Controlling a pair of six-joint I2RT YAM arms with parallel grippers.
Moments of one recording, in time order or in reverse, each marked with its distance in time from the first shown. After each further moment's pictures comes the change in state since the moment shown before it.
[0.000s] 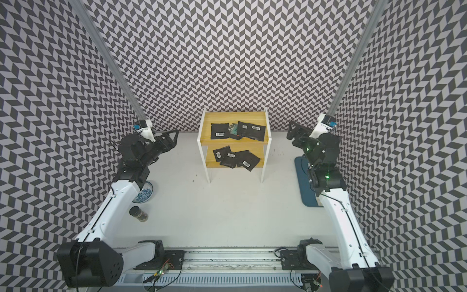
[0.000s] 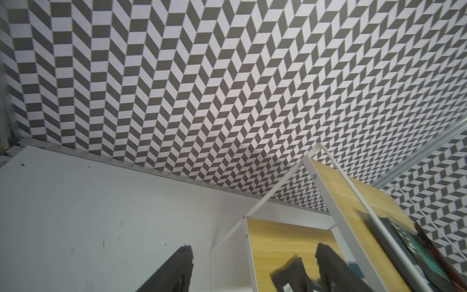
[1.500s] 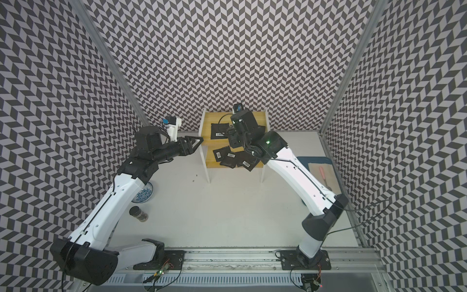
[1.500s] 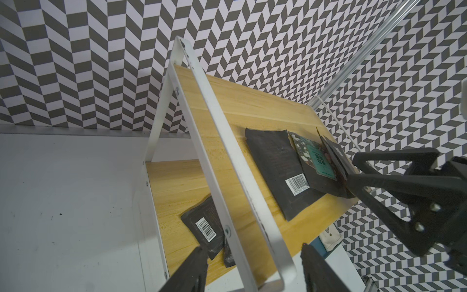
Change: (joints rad) left arm -0.272 0.065 0.221 -0.336 0.087 0.079; right arm 0.673 0.639 0.871 -0.753 0.503 -0.319
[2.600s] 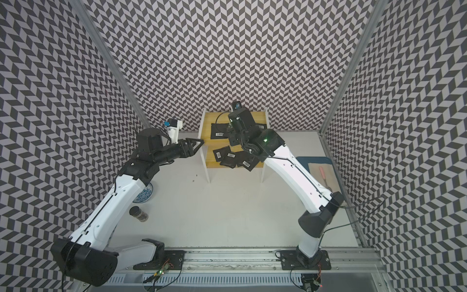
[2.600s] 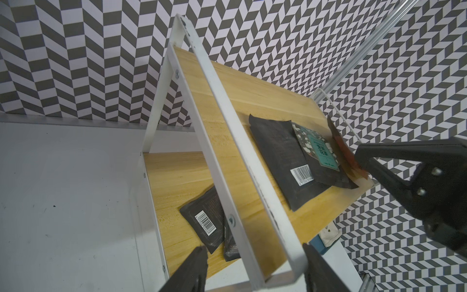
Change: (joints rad) left arm 0.000 -0.008 -0.037 0.015 0.012 -0.011; right arm 0.005 0.037 0.079 -0.015 0.017 -0.001
